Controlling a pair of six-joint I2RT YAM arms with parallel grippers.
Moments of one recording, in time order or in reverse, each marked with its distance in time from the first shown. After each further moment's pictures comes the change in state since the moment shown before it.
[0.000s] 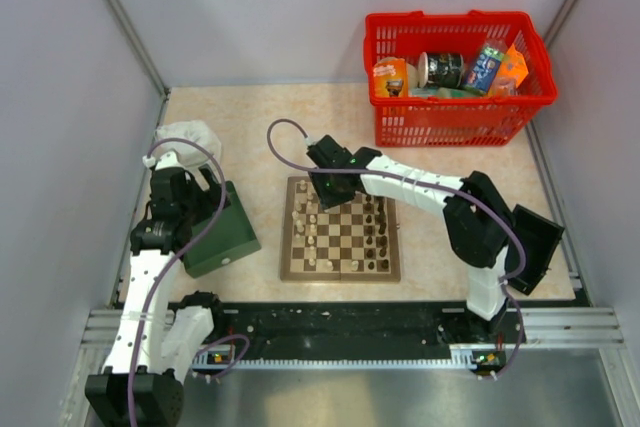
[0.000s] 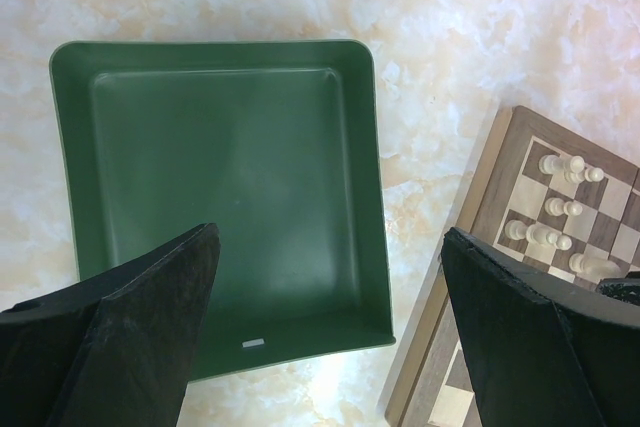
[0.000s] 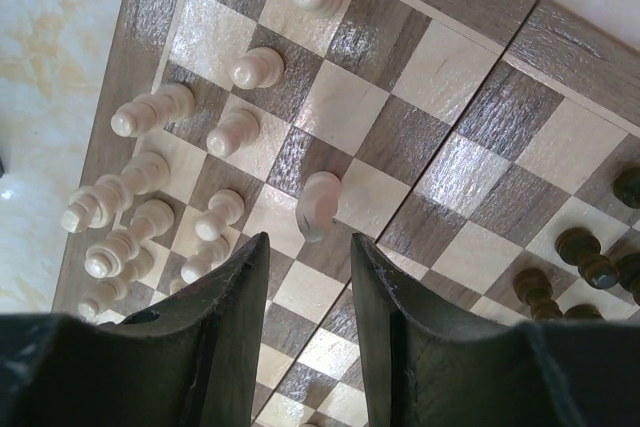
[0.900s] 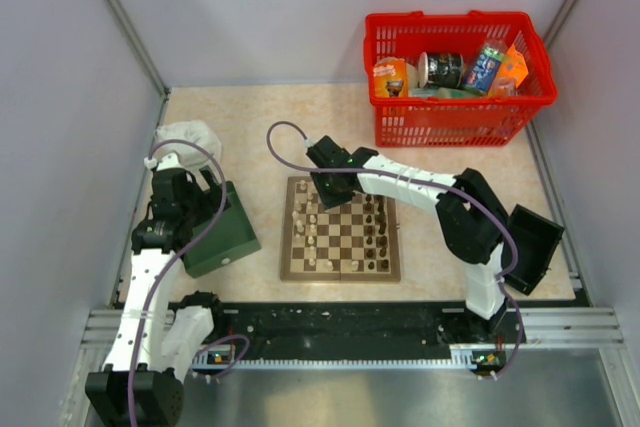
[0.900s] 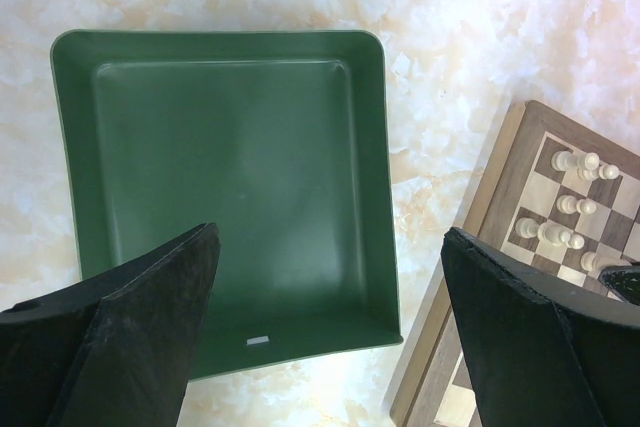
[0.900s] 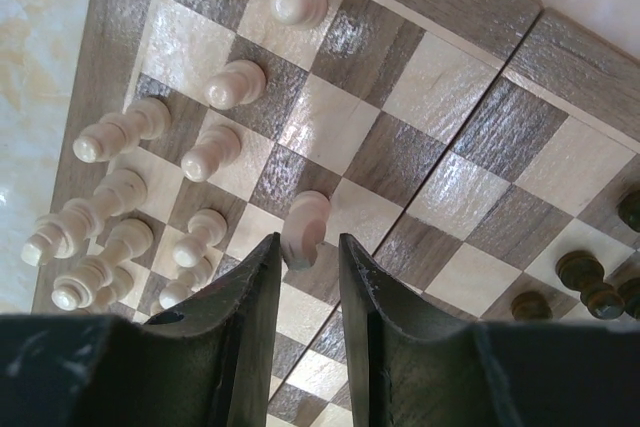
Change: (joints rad) left arm 0.000 0.007 -0.012 -0.003 -0.007 0.000; right arm -0.013 0.040 0.012 0.007 -0.005 -0.015
